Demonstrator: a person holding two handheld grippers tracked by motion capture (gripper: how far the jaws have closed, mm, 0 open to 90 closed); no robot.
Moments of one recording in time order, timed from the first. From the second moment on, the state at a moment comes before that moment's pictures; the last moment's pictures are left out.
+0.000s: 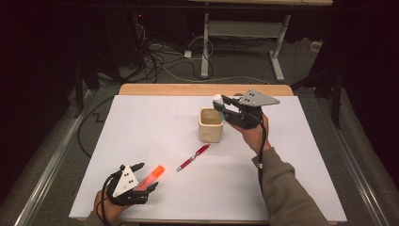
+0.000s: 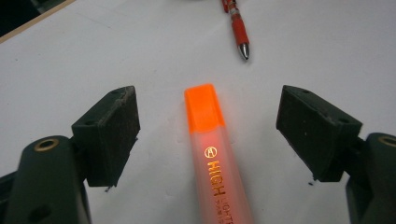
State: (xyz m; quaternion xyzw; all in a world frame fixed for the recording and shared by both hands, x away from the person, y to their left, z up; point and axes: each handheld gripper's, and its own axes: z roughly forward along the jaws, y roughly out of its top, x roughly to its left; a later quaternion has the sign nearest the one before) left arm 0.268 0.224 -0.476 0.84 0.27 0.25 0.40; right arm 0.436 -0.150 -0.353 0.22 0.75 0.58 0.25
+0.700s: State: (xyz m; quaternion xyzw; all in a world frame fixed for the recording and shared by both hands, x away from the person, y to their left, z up) left arm 0.268 0.225 -0.477 0.84 0.27 0.25 0.40; right arm 0.453 -0.127 -0.372 0.23 0.75 0.58 0.23
